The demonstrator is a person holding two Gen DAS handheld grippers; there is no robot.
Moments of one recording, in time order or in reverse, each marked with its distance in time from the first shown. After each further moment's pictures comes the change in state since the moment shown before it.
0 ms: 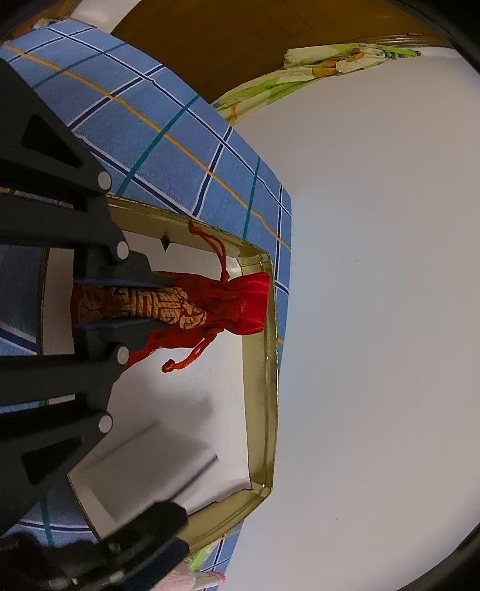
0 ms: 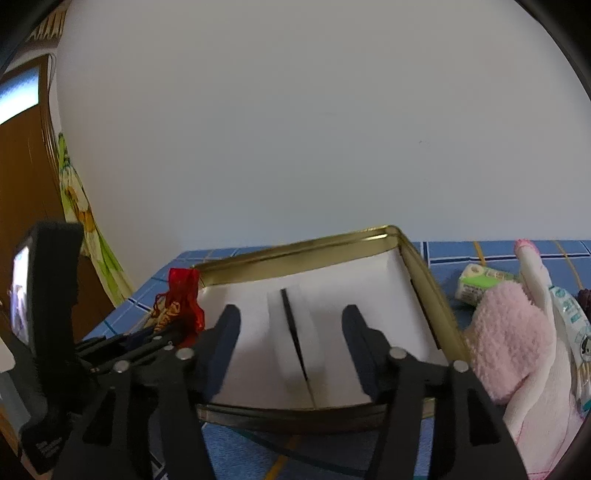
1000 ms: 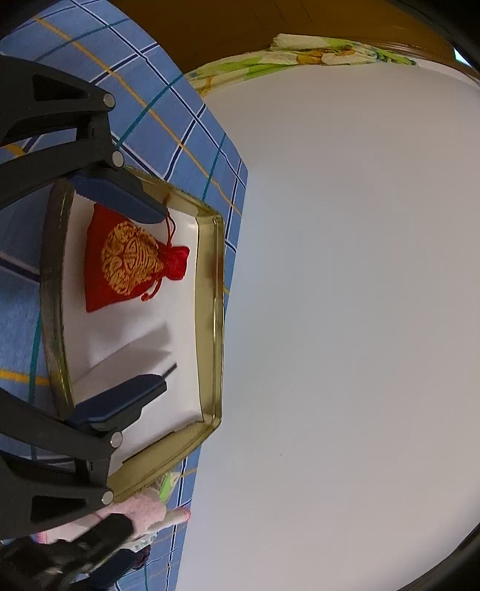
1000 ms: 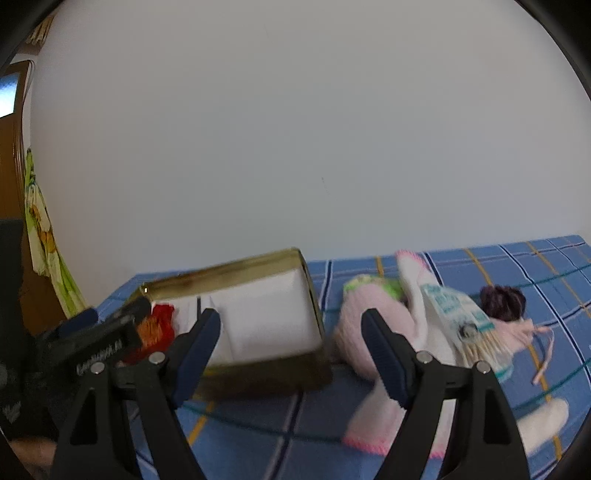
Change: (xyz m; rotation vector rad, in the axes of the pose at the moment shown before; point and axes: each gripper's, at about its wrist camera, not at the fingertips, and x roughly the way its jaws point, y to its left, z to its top) left arm -0.048 -0.013 -0.012 -0.055 -0.235 -0.149; right arm -0.076 -0.035 -0.012 0.016 -0.090 -0.215
